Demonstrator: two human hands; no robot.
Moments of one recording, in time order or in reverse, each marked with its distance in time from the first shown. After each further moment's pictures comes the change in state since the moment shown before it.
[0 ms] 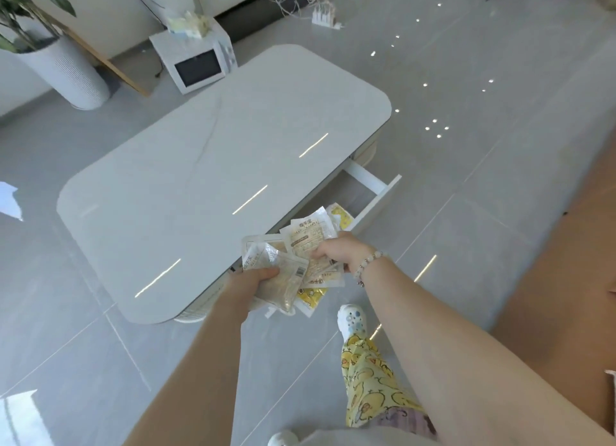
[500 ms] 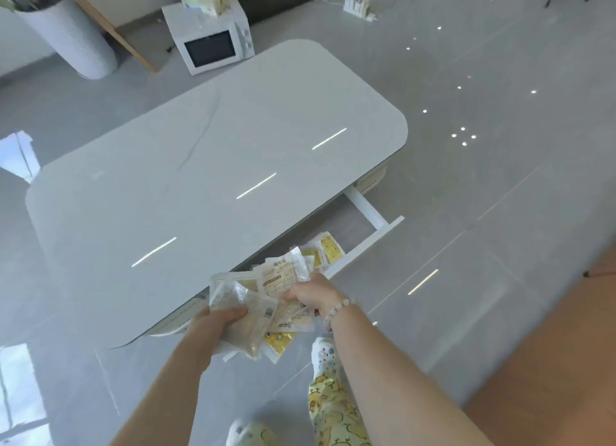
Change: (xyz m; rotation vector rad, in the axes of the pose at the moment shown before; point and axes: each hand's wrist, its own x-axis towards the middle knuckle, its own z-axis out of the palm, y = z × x) left_hand 0.065 0.036 0.057 -0.061 0.154 -0.086; right_hand 0.100 -0.038 -0.057 -0.090 -0.148 0.107
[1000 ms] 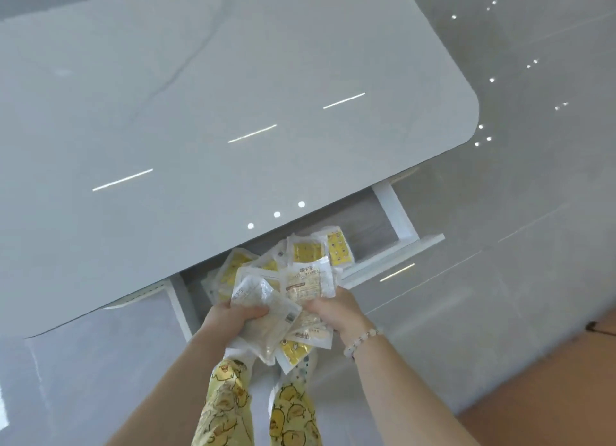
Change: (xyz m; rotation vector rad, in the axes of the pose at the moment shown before) left_hand 0.163 -0.020 0.057 -0.027 -0.060 -0.187; right_hand 0.164 0.024 -0.014 -0.070 0.088 0.191
